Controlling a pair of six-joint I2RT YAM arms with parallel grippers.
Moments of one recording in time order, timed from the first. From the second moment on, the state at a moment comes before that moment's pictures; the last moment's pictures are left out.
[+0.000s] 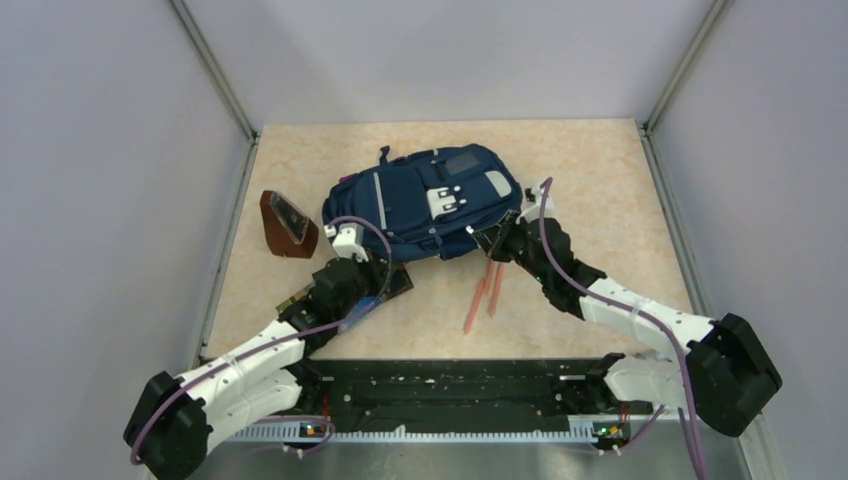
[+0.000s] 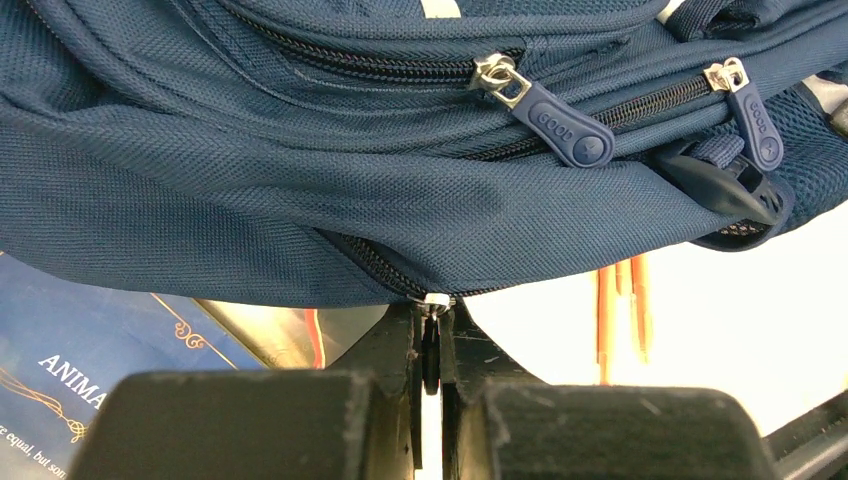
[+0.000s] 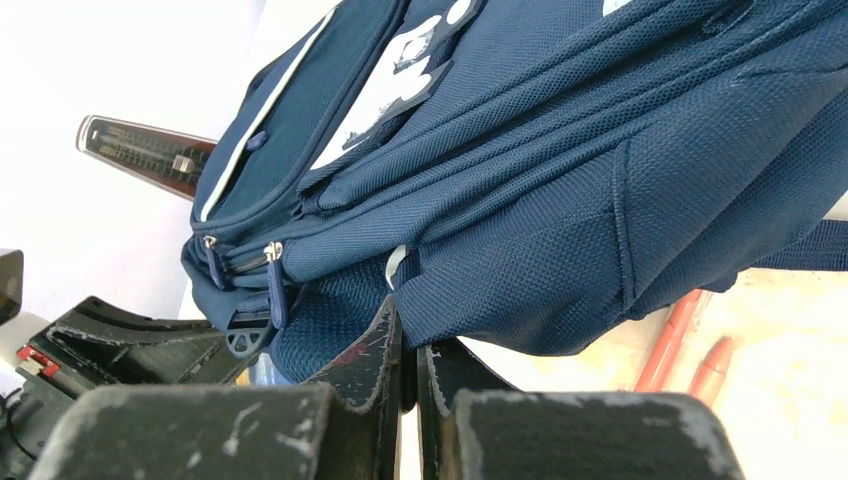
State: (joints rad) left arm -0.66 0.87 0.35 0.15 -0.23 -0.60; right arm 0.67 1.16 0.60 0.28 0.11 0.75
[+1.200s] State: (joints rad) left arm -0.50 1.27 0.99 -0.61 0.10 -0.30; right arm 0.49 1.16 0.69 0.10 0.08 0.57
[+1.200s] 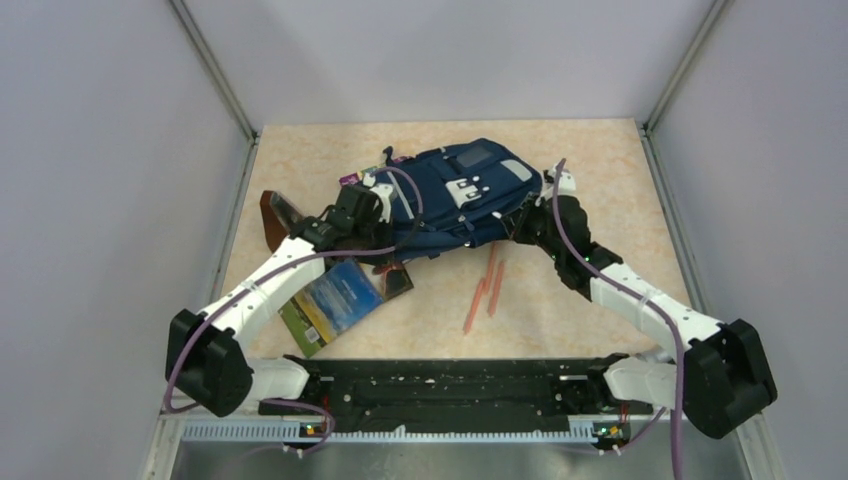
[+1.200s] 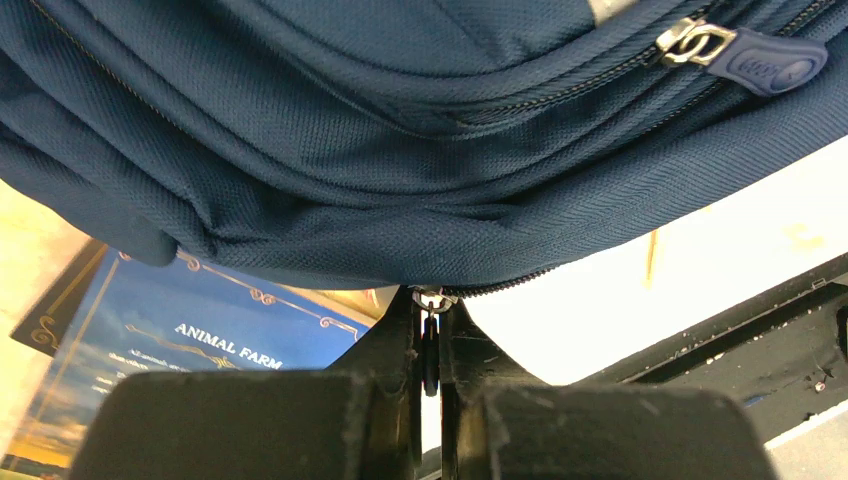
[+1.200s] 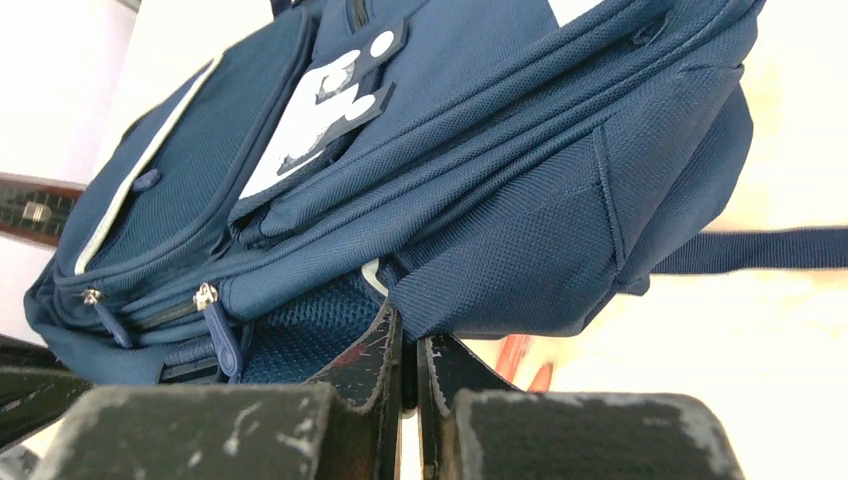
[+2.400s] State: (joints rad) left arm -0.49 1.34 1.02 -0.58 0.38 -0.20; right arm 0.76 0.98 0.62 0.14 -0.09 -0.07
